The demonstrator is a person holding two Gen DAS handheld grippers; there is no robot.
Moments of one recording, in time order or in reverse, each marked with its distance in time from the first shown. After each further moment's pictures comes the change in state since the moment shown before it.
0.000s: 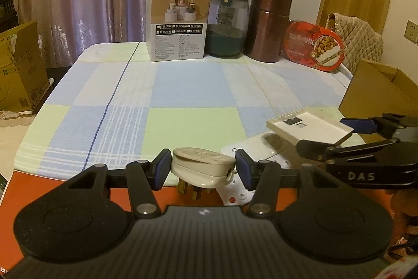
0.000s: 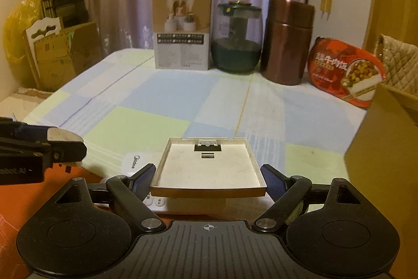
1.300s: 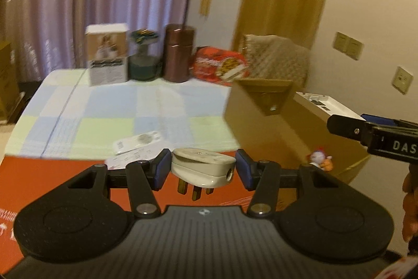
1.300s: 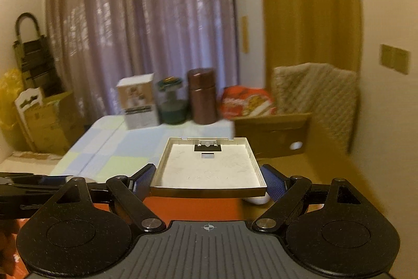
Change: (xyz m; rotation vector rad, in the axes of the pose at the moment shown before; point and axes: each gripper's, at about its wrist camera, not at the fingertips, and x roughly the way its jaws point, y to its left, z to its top) left arm -0.183 -0.163 0.003 0.030 -0.058 -0.178; right arm -0.296 -0.070 -0.021 0.205 -0.194 -0.143
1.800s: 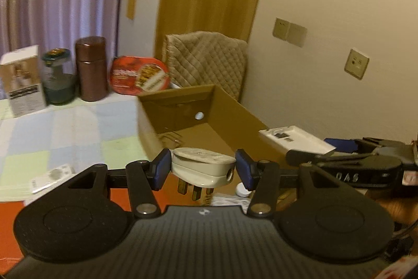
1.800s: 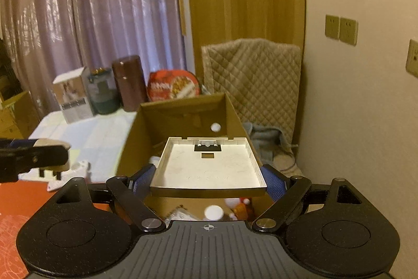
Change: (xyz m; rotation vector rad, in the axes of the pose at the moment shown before) left arm 0.066 -0.127 0.038 0.127 0.028 -0.209; right arm -0.003 -0.134 -0.002 0.079 0.104 -0.148
